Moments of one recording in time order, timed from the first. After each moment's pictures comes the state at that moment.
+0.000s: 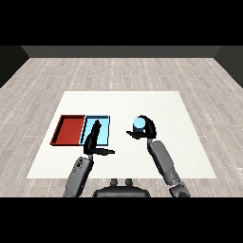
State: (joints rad) left arm -0.09 0.00 -0.22 -1.52 0.06 0.10 -0.29; right arm -0.42 -0.06 0.17 -1.21 -0.14 -0.22 -0.30
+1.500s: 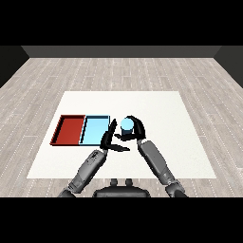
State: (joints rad) left arm -0.33 0.00 -0.45 -1.23 0.23 0.29 -0.33; right arm -0.46 0.00 0.32 -1.27 -0.18 -0.29 -0.25
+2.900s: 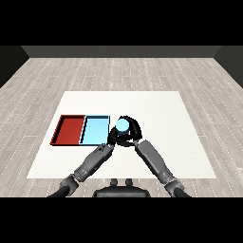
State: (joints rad) left arm -0.55 0.00 -0.58 -0.99 0.44 0.41 -0.41; right arm -0.50 0.00 0.40 -1.27 -0.23 -0.31 -0.25
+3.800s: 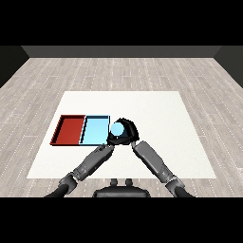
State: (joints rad) left arm -0.57 0.03 -0.66 -0.96 0.51 0.57 -0.40; right arm -0.53 -0.02 0.49 -1.26 -0.26 -0.38 -0.28
